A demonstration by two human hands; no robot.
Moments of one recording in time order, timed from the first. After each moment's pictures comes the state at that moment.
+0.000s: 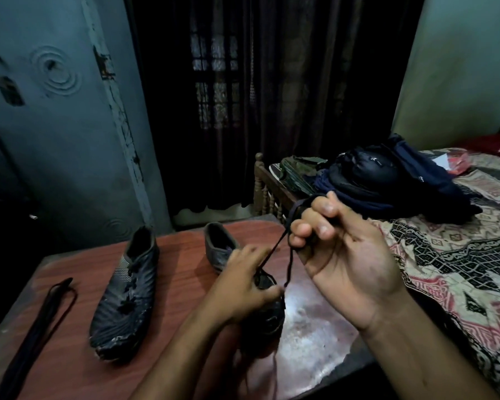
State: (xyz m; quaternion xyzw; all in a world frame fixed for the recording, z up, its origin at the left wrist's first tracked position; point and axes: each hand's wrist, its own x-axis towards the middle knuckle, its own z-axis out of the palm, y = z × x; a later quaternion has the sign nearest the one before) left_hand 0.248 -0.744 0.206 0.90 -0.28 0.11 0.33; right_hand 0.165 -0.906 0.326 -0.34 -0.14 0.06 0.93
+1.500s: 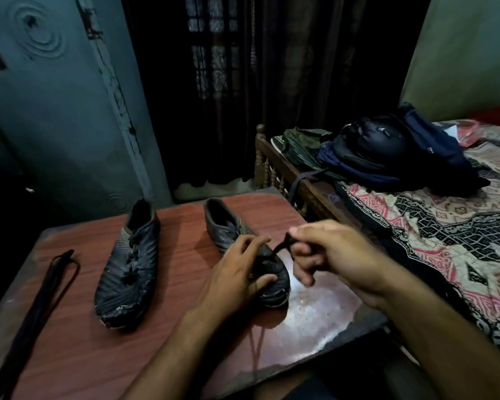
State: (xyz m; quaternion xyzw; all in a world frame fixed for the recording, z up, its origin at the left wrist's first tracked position) left_hand 0.246 -0.730 0.145 0.90 -0.29 0.15 0.31; right_hand 0.182 -0.924 0.277 -0.75 -0.09 0.13 0.65
